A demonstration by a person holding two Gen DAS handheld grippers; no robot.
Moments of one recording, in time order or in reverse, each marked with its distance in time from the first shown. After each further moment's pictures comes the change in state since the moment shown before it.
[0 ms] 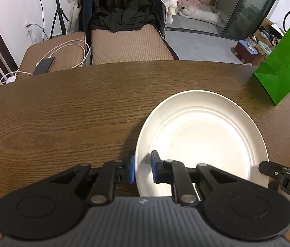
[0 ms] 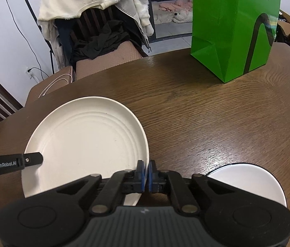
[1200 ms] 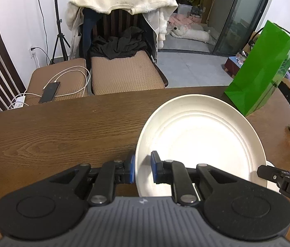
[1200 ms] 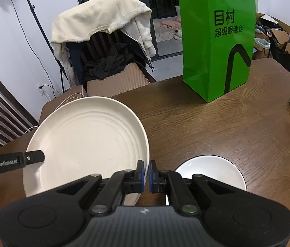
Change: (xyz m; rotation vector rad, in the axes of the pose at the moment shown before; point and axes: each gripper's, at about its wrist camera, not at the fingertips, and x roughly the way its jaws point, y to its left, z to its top) left arm -0.109 -0.016 -0.012 0.025 -0.124 -0.012; right arm -0.099 -0.006 -0.011 0.014 -0.100 0.040
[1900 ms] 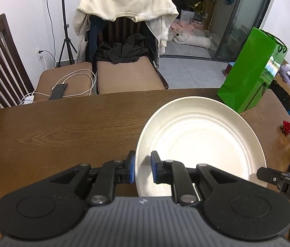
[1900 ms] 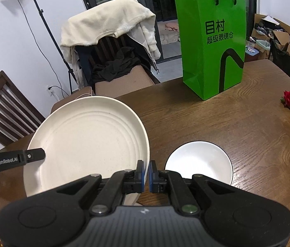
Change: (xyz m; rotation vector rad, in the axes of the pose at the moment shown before) left arm -0.053 -0.006 -0.023 -0.019 -0.033 0.019; right arm -0.054 -0.003 -0.018 -0.008 -0.011 0.039
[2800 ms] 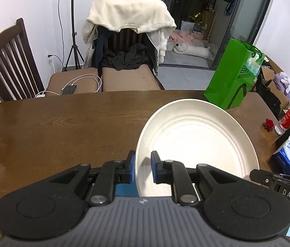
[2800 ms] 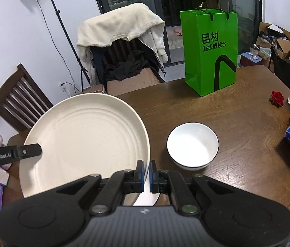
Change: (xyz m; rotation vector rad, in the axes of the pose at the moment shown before) left arm -0.114 -0.007 -0.060 -0.027 -0.059 -0.002; right arm -0.091 0.008 -0.050 -0.049 -0.021 0.033
